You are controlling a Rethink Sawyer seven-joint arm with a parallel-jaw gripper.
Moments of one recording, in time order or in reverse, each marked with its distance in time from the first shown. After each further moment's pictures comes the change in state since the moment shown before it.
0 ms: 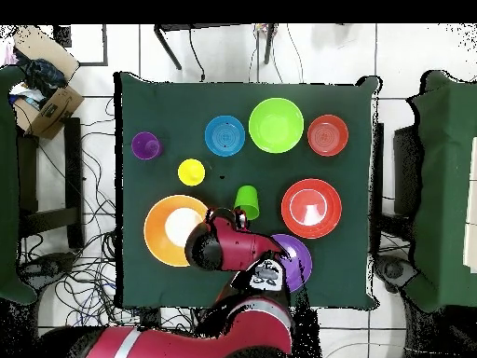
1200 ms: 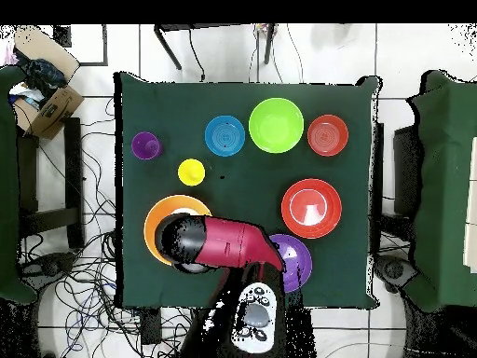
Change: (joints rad) arm 0.054 -0.274 0.013 -0.002 0.096 0.850 0.000
